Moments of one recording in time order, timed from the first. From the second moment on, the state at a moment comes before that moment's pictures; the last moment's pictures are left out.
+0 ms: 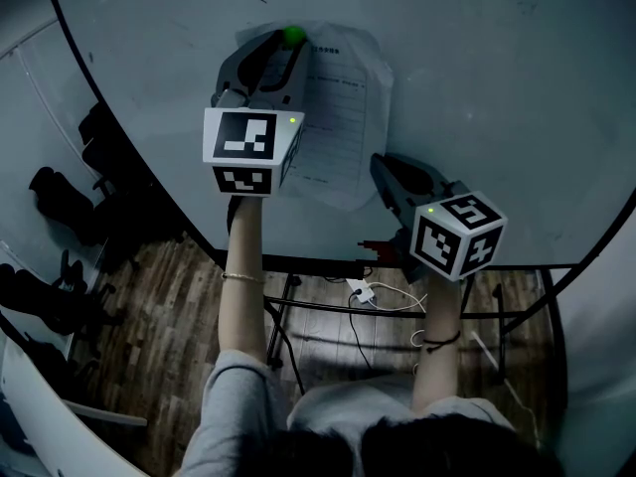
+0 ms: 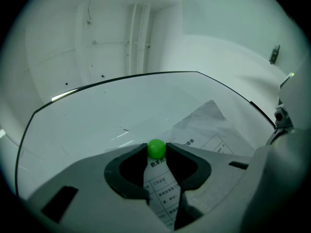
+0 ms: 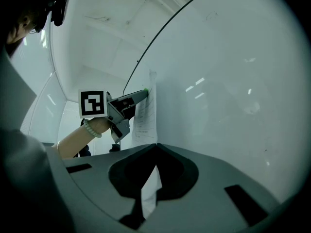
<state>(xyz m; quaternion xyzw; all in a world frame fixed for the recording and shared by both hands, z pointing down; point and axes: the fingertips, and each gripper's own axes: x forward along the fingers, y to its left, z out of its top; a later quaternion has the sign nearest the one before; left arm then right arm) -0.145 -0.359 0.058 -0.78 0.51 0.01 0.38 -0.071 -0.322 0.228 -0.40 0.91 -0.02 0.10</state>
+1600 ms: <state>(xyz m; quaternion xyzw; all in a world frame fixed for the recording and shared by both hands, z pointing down) -0.140 -0.357 0.064 -0.77 0.52 0.02 0.36 -0.049 -0.315 0.281 -0.40 0.91 -0.08 0.06</state>
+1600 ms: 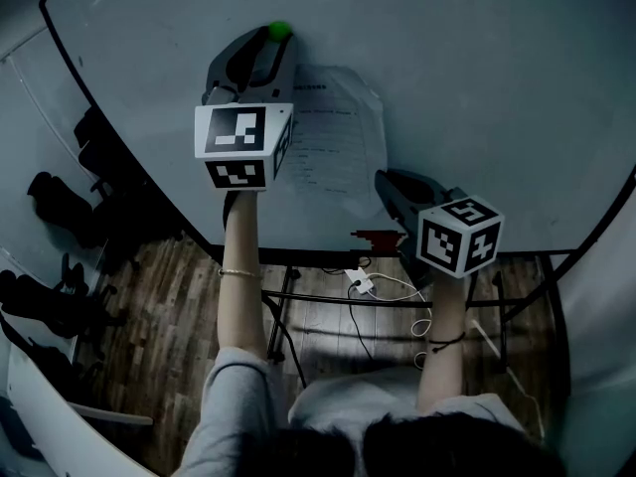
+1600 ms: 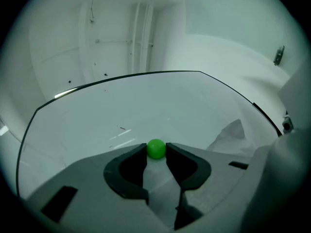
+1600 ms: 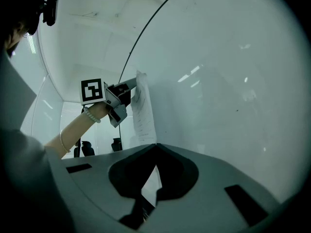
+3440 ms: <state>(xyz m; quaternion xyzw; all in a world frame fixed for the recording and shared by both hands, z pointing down) -0.239 -0.307 0.187 -0.81 0.56 0.06 0.17 -0.021 -0.312 0.309 -0.43 0.90 -0.08 0.02</state>
